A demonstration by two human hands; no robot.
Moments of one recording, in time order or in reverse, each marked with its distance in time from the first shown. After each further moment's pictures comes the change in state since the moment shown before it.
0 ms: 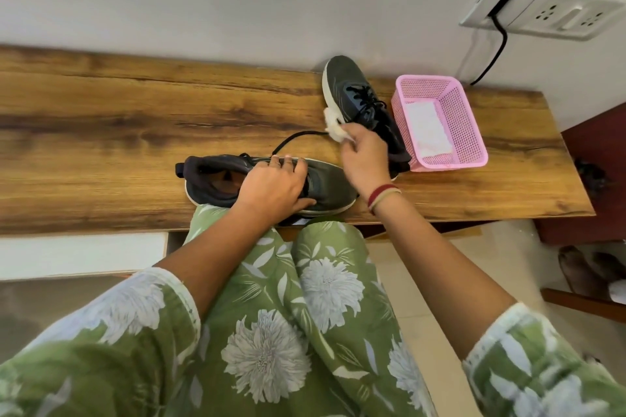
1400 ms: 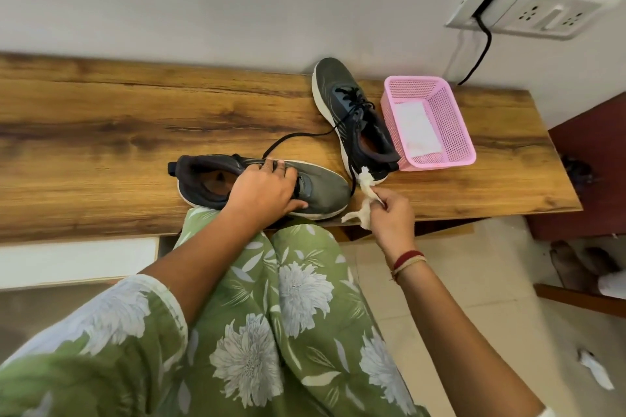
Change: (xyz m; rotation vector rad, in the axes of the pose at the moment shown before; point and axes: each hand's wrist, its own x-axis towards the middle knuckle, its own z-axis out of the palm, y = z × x) left_hand -0.003 0.000 -0.007 0.033 -0.060 0.036; right_hand -0.076 0.054 -0.024 0.119 0.067 0.294
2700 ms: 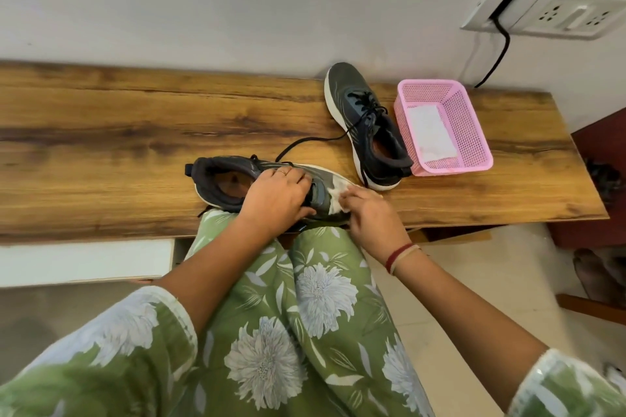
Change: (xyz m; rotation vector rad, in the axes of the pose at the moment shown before) left_hand -0.010 0.003 -0.007 -0.120 0.061 0.031; right_hand 0.010 -0.002 0.021 -0.568 -0.260 -0.641
